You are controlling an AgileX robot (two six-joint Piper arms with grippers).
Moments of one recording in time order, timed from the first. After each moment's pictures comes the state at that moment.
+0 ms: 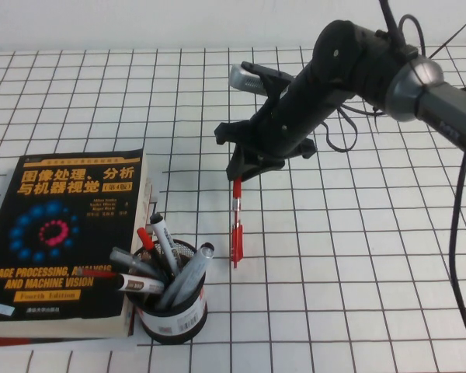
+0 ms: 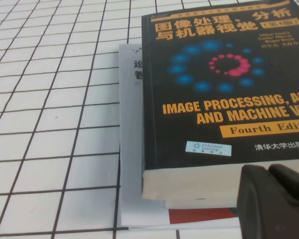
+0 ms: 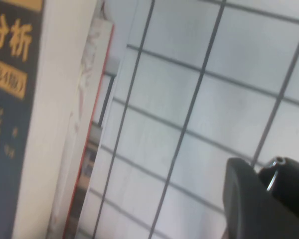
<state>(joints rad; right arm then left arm) 0.48 2.26 -2.05 0.51 1.09 0.05 -0.02 -0.01 0.03 -0.03 0.38 0.12</state>
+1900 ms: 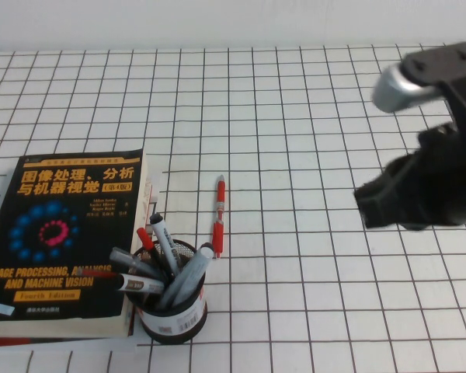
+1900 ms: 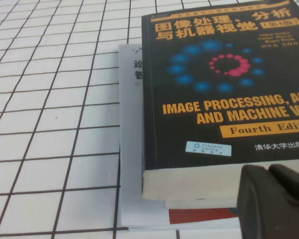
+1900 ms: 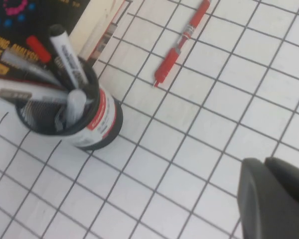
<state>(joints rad) 0.59 1.23 -1.14 0.19 0.83 0.05 -0.02 -0.01 0.03 -0.03 0.38 0.12</state>
